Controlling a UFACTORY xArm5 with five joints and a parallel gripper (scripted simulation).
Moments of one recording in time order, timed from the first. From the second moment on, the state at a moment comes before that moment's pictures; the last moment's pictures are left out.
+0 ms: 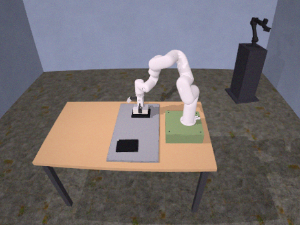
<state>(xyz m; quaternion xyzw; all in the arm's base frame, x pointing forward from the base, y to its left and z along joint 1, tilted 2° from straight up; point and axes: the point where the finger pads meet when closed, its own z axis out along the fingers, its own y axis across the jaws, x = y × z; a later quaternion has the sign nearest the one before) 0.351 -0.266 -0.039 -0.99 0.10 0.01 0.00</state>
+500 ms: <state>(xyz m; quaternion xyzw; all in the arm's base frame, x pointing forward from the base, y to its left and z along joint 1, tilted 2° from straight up) 0.351 -0.266 -0.027 -0.99 0.10 0.01 0.00</state>
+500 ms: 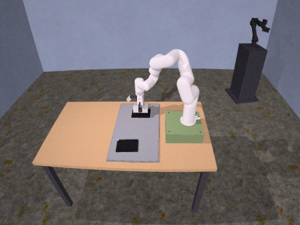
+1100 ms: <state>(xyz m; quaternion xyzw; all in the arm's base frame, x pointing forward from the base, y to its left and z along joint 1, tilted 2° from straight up) 0.352 -0.266 -0.001 -0.99 0.10 0.01 0.00</state>
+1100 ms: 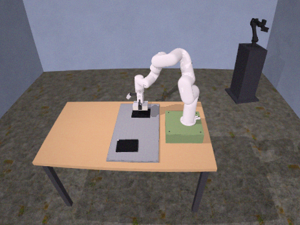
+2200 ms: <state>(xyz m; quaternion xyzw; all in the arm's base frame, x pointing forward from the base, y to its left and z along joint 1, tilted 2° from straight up) 0.354 -0.261 0.028 -1.00 0.08 0.01 0.01</state>
